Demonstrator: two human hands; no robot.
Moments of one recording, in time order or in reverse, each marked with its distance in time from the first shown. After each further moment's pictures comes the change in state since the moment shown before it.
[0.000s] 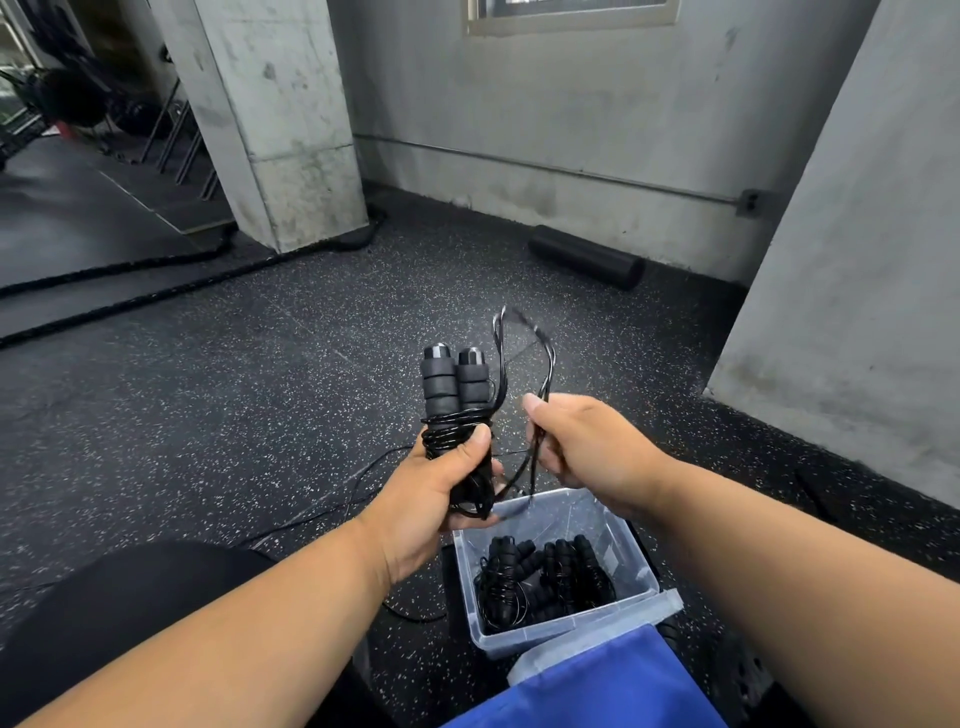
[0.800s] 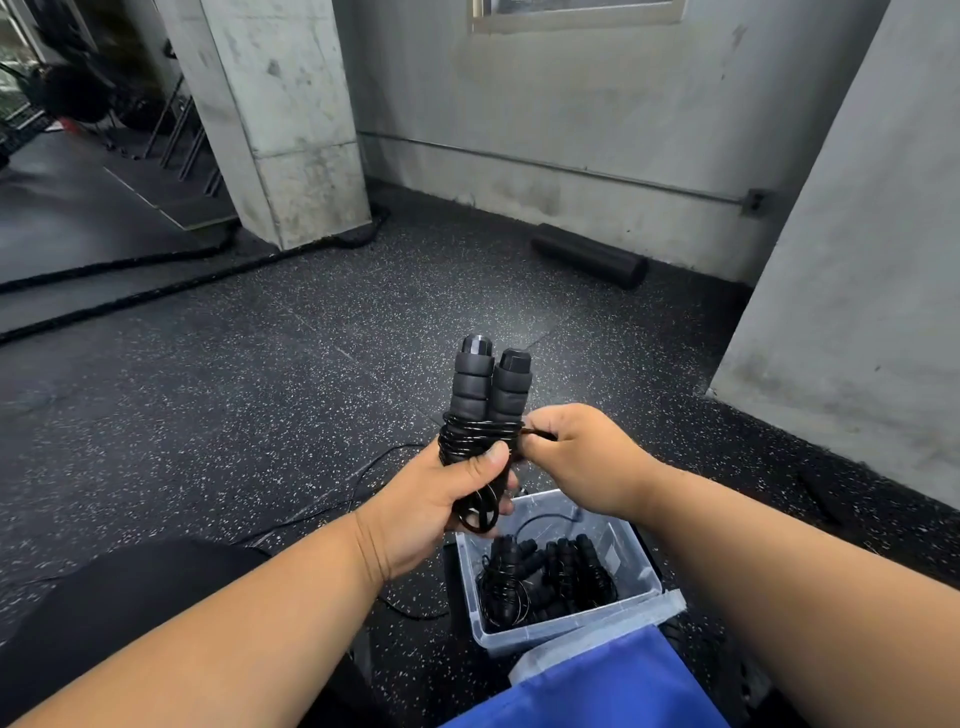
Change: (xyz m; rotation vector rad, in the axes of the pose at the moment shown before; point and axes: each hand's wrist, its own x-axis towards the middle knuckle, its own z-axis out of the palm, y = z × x) left_hand -0.009 0.008 -0.005 0.131 -0.174 0.039; right_hand 0.015 0.022 0.004 -0.396 0.003 -0.233
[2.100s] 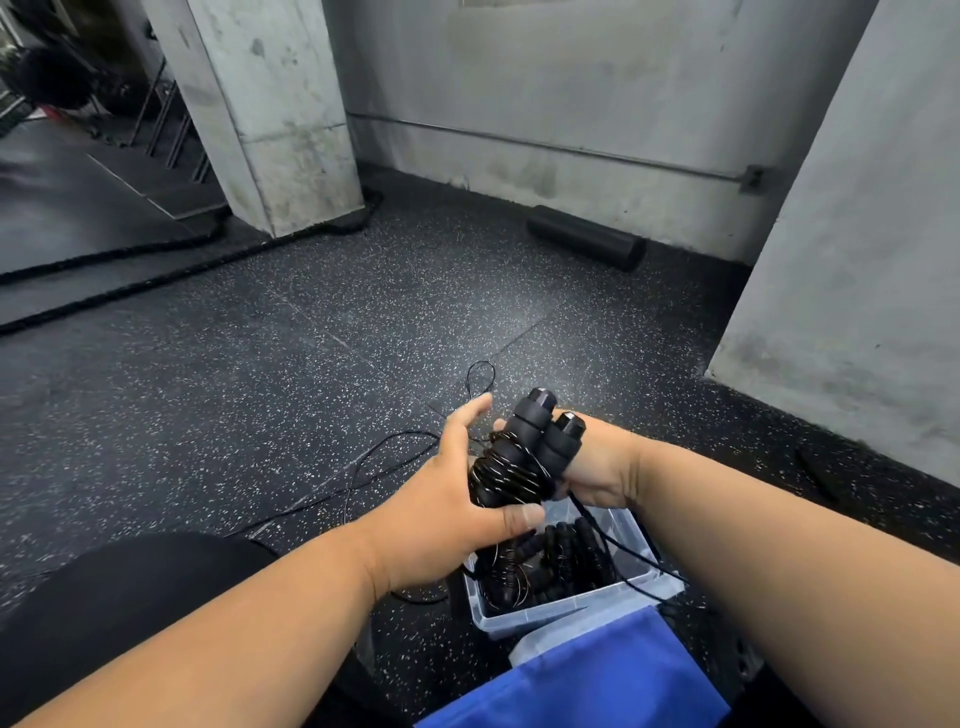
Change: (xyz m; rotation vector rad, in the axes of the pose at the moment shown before) left_hand -0.008 -0.004 0.007 0.674 -0.031 0.118; right_hand 0.009 0.020 0.015 0.707 -0.351 0.297
